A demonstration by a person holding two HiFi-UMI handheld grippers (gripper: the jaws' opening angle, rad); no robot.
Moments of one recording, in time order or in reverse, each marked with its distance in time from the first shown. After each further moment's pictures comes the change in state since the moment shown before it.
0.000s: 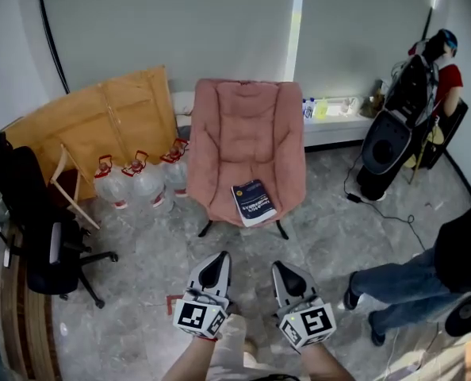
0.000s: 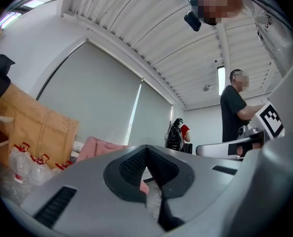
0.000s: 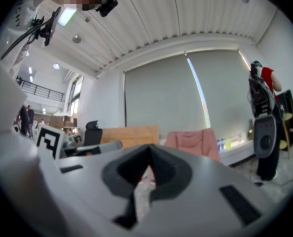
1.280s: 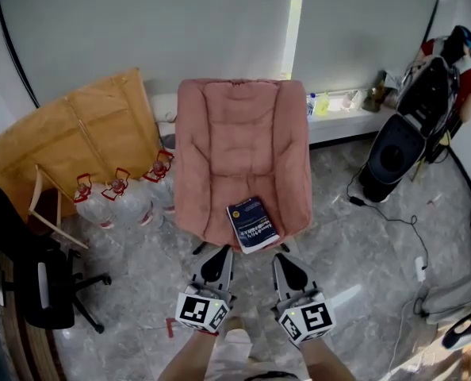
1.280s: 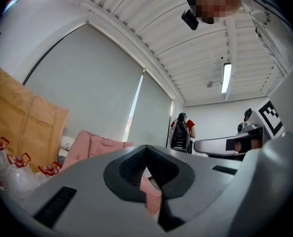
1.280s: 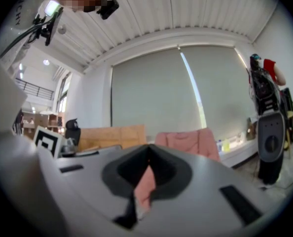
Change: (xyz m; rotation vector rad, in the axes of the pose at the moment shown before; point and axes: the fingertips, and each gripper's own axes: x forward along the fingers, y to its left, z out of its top) left arm 0.183 0.106 -0.039 -0.019 0.059 -0.071; right arm 0.179 -0.106 -0.002 0.026 0.014 -0.088
